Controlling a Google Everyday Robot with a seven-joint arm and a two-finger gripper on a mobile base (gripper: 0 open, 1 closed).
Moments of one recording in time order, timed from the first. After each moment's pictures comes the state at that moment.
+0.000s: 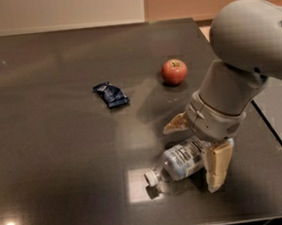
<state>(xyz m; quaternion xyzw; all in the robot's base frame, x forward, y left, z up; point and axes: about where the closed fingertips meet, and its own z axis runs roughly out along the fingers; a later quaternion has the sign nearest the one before) 0.378 -0.097 0.834 -0.84 0.52 0.11 0.09</state>
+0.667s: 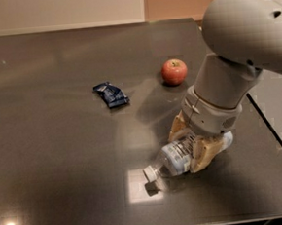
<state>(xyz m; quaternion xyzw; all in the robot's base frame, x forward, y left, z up) 0.383 -0.094 0.844 -0.84 0.52 0.10 0.08</state>
